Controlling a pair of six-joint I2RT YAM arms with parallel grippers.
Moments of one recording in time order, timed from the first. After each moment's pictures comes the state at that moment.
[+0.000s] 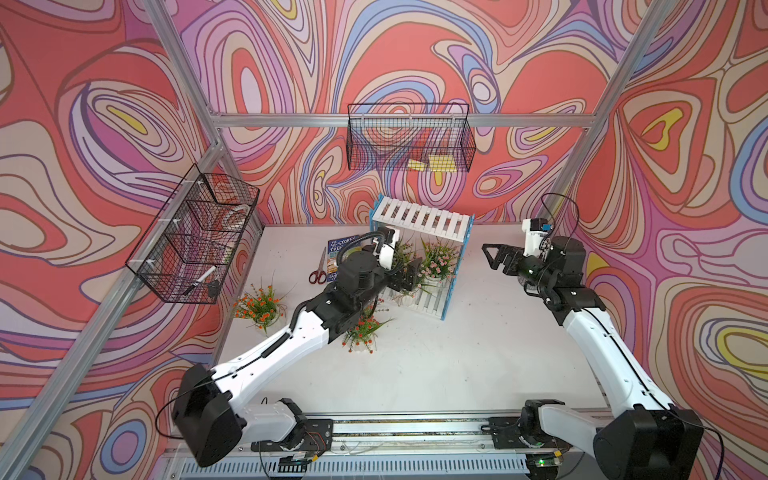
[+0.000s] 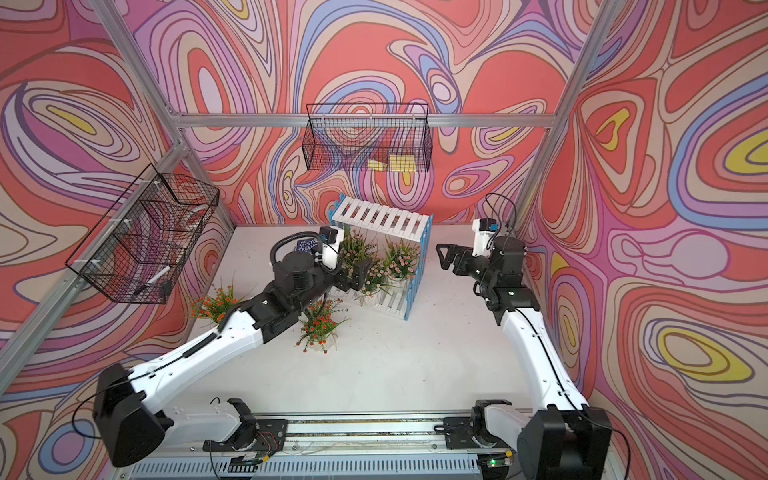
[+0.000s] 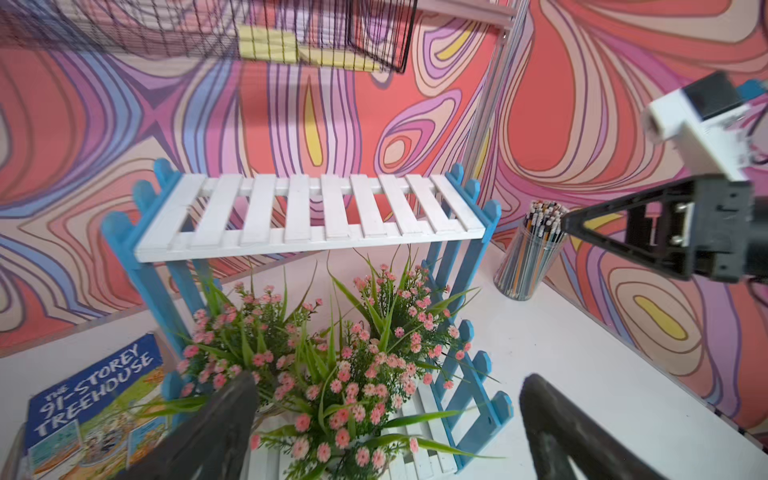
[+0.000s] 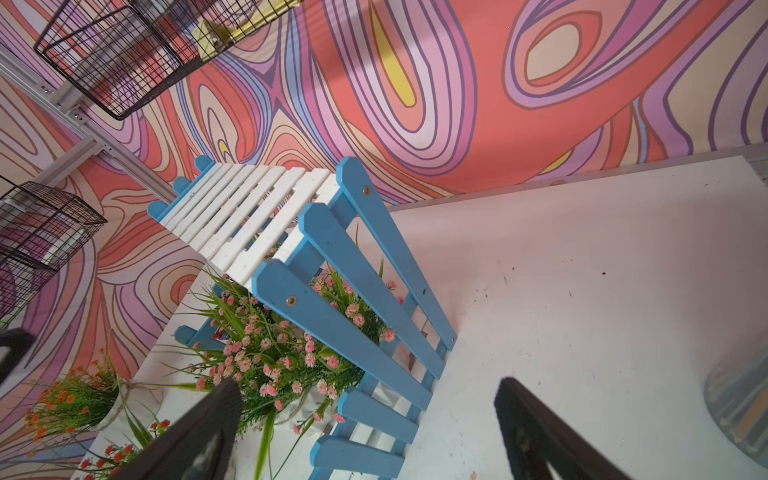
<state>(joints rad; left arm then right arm) -0.73 1.22 1.07 0.00 -0.12 -0.16 -0.02 1.16 1.00 -0.19 -0.44 0.29</state>
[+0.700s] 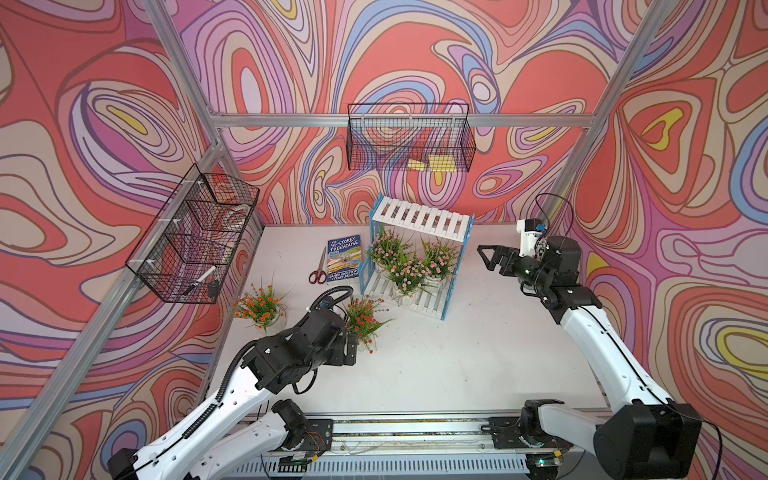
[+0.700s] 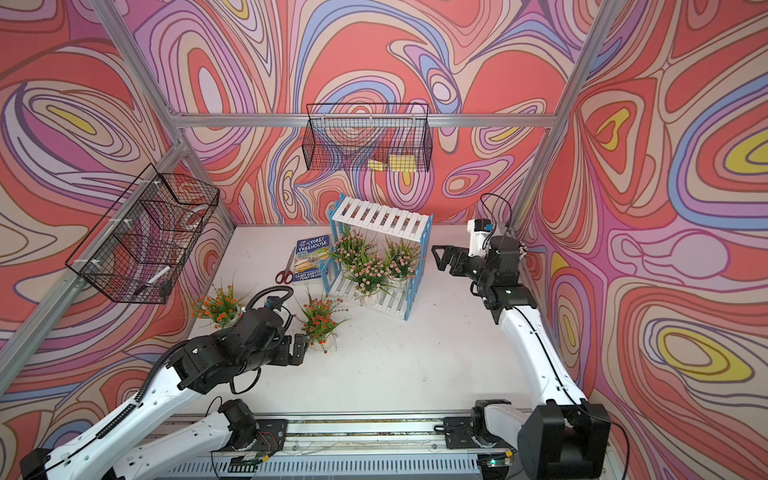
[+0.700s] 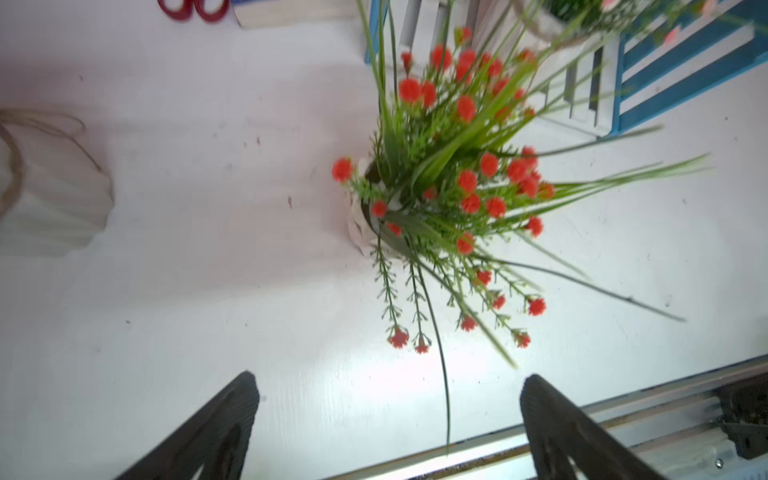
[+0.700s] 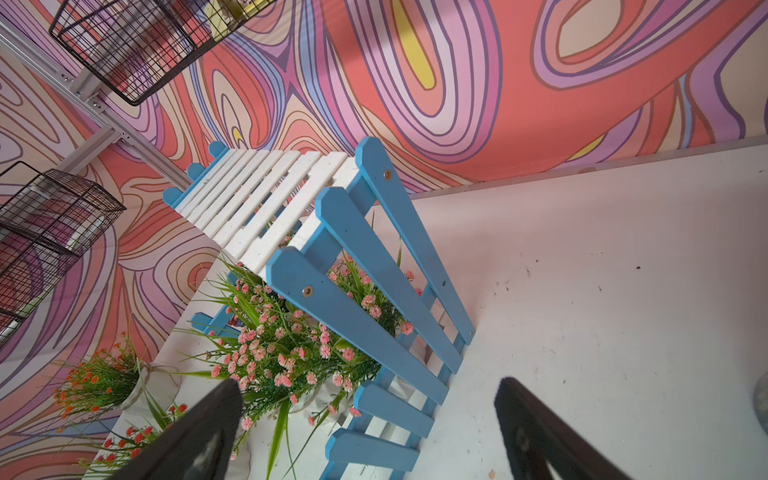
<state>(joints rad) -0.76 0.82 0.85 -1.05 -0.19 -0.66 0.00 1.18 1.00 -0.19 -0.47 0.30</state>
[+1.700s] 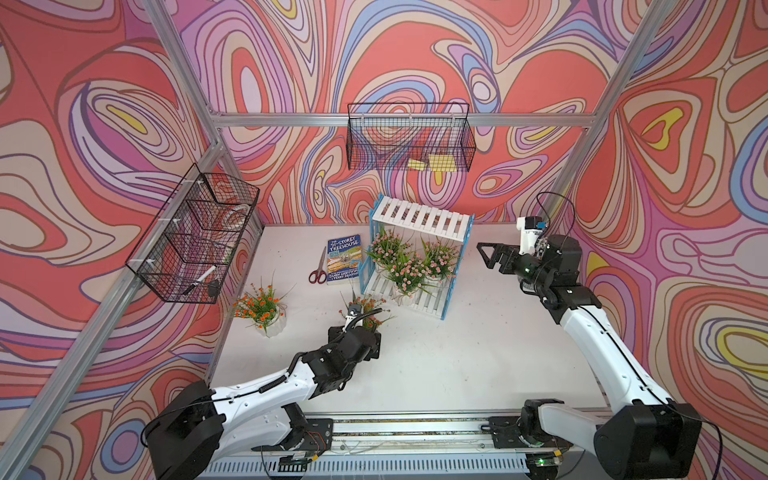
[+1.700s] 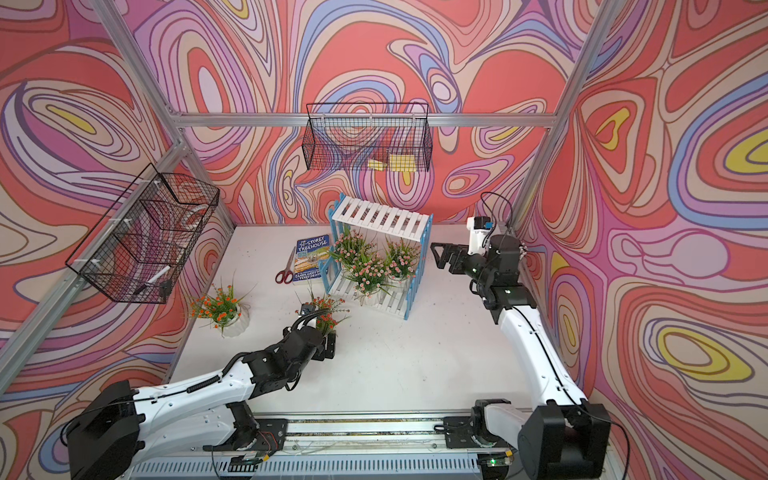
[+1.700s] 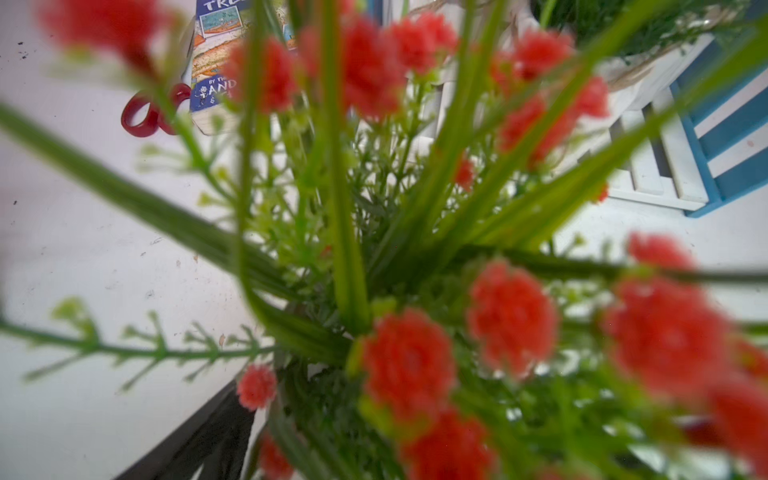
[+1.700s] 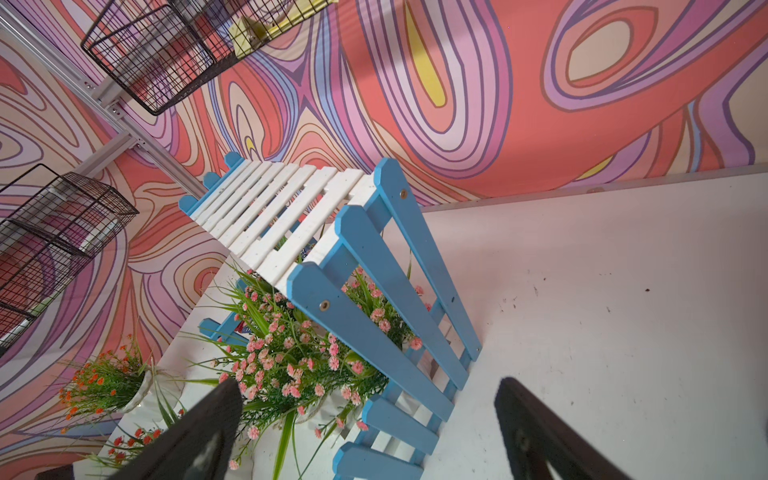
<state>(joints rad) -0.87 1.10 0.44 -0.11 -0.55 -0.53 0.00 1.17 1.00 -0.15 -0.47 0.30</state>
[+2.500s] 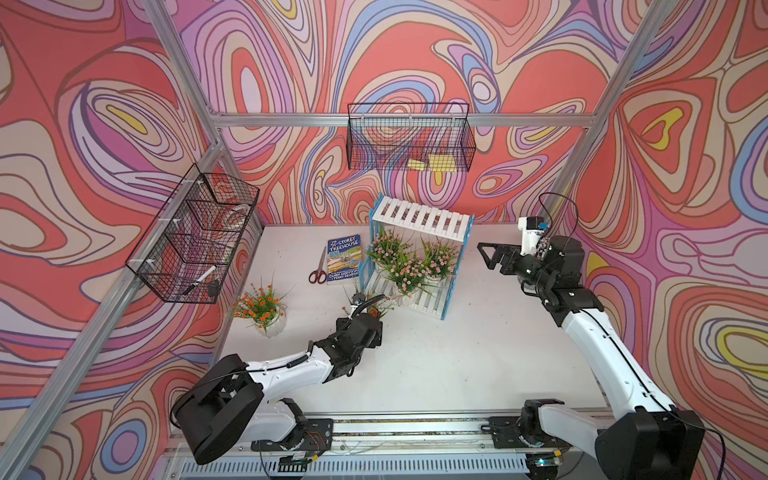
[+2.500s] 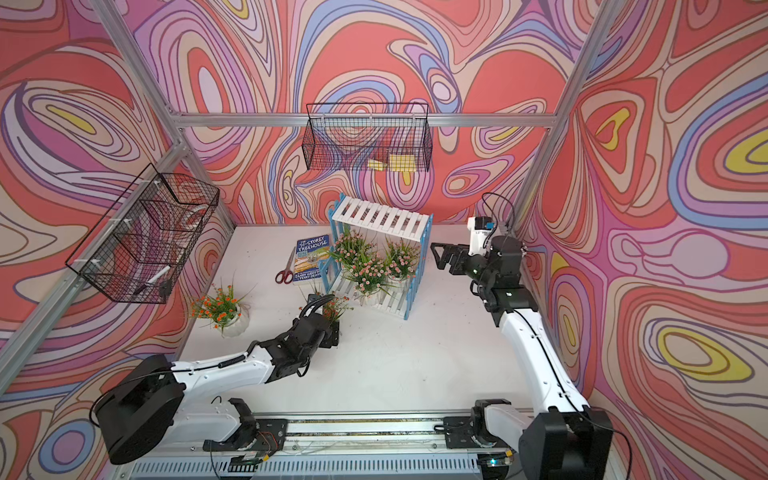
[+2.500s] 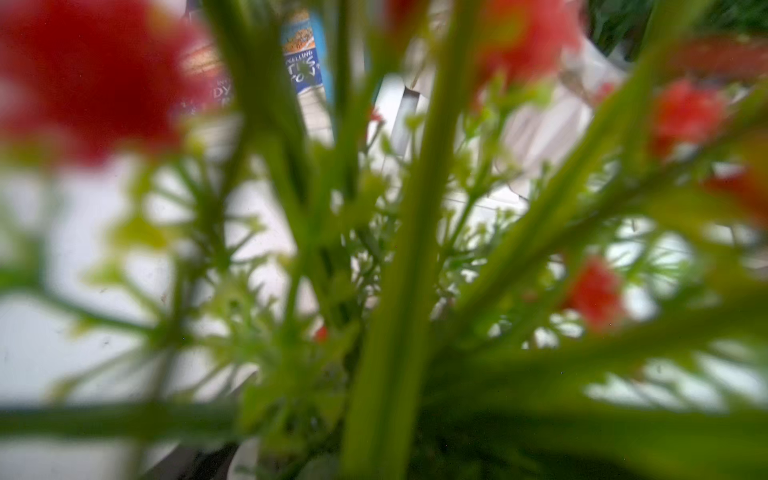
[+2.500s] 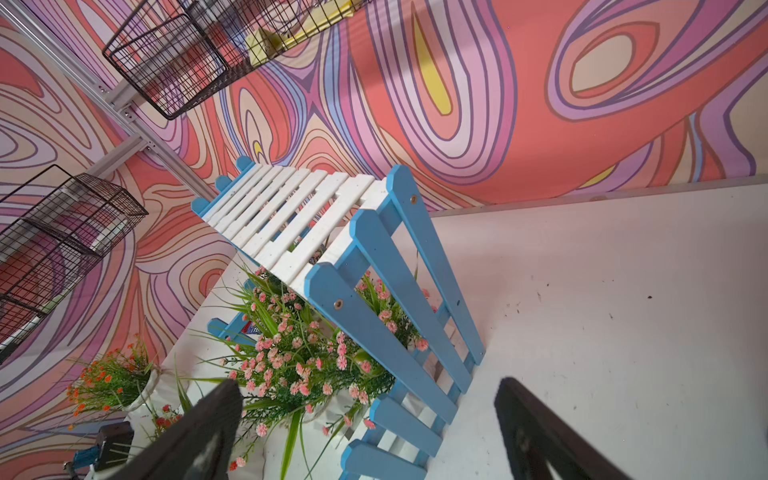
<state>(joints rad) -0.79 1.31 0.49 0.06 -0.50 -0.50 0.01 1.15 0.99 -0.15 -0.48 0.30</state>
